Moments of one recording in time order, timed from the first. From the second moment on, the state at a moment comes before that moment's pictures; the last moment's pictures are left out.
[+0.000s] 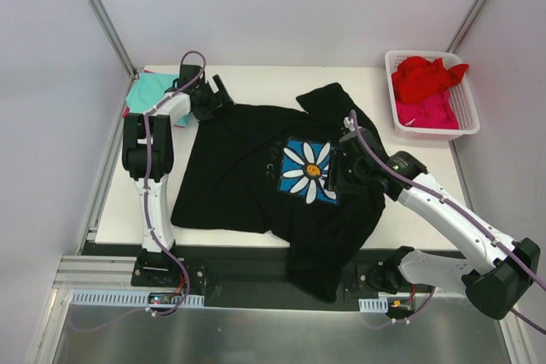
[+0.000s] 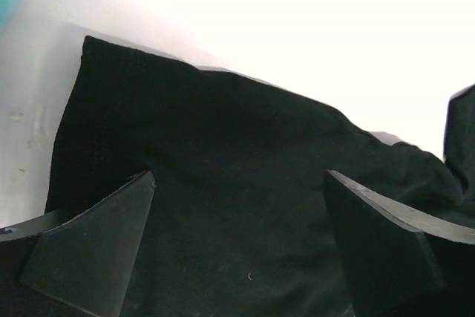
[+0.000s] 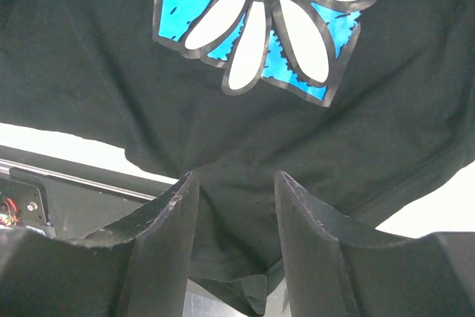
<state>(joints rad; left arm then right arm) -0.07 2.21 1.66 -0.30 0.26 -0.59 0.71 1.12 1.04 -0.91 0.09 0.65</state>
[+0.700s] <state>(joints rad) 0.01 2.05 1.59 -0.33 0.33 -0.62 0.43 1.51 1.28 -0.71 -0.13 0.50</state>
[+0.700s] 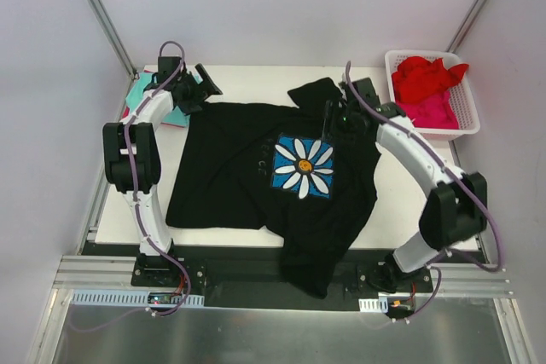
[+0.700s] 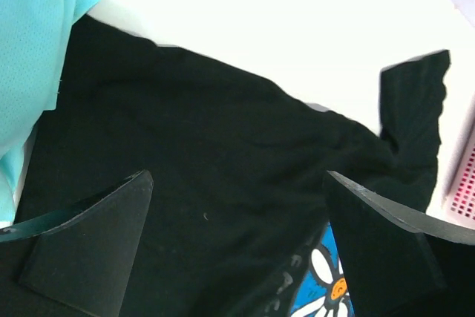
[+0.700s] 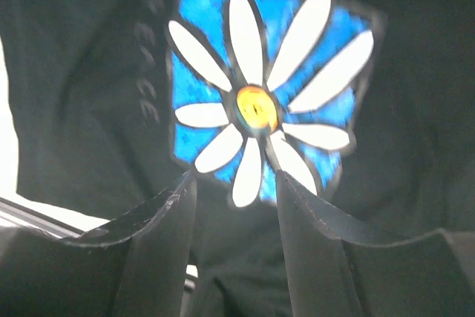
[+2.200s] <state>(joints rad) -0.11 1.71 1.35 -0.37 0.27 -0.57 0.16 2.36 1.99 -0.76 -0.34 0.30</state>
